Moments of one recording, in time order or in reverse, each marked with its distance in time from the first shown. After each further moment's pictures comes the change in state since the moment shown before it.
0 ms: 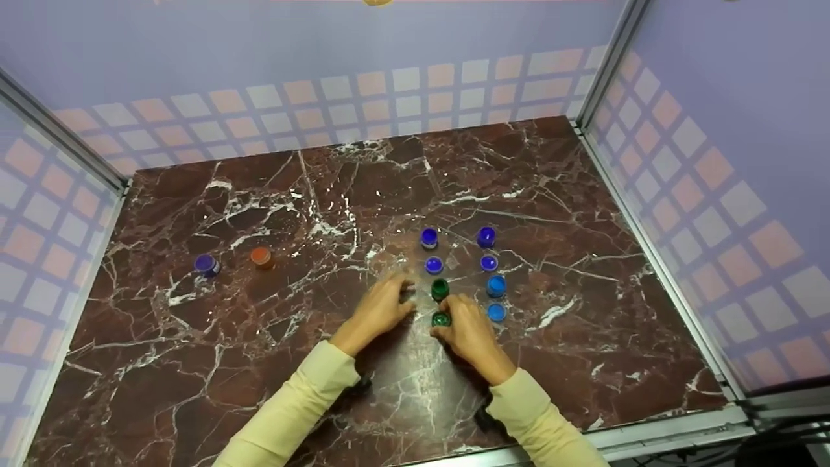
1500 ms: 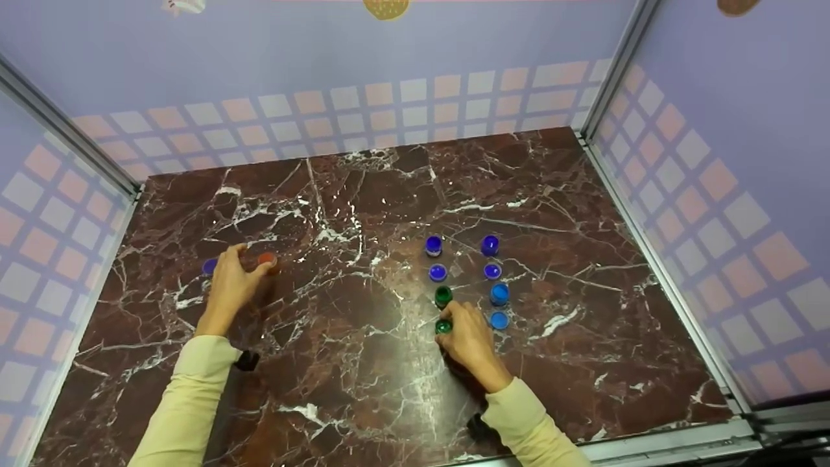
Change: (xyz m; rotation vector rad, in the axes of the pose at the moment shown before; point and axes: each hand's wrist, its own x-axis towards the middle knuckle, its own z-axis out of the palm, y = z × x) left_hand -0.034 -0.185 -0.151 -0.093 0.409 -0.398; right_hand -0.001 -0.010 0.000 0.064 -0.017 0.108
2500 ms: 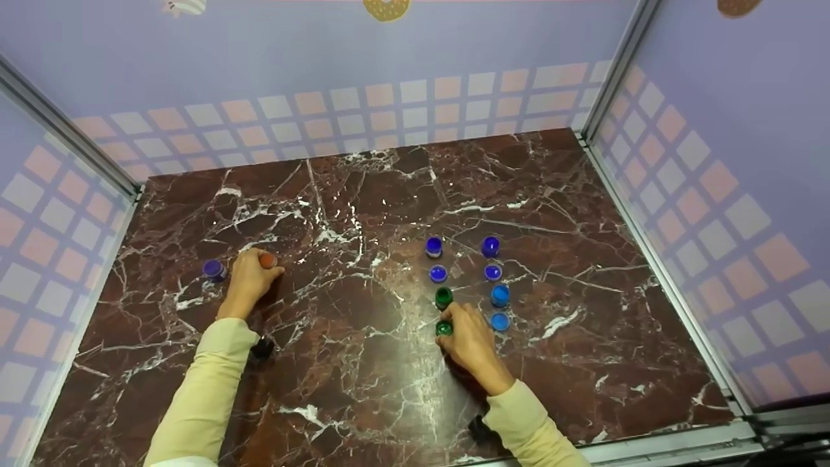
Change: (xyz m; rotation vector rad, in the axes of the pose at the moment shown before) left_hand 0.022 -0.007 0.029 0.040 -0.043 -0.014; right_hand -0.001 0.001 0.000 -0.037 0.002 -0.032
